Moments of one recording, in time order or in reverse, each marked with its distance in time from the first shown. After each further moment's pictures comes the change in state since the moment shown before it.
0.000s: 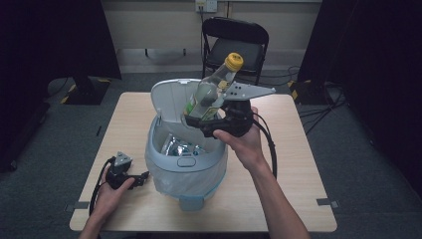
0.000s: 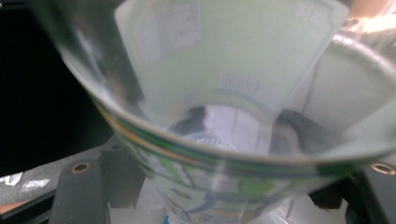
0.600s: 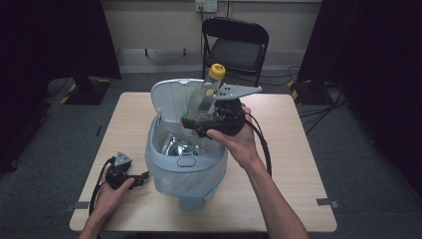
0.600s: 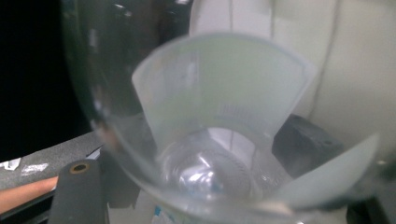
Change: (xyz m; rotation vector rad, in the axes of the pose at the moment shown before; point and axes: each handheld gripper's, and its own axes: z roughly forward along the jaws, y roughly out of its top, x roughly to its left) left arm 0.000 0.000 0.000 0.000 0.000 0.000; right arm -0.007 -0.009 0.020 0.089 -0.014 0.018
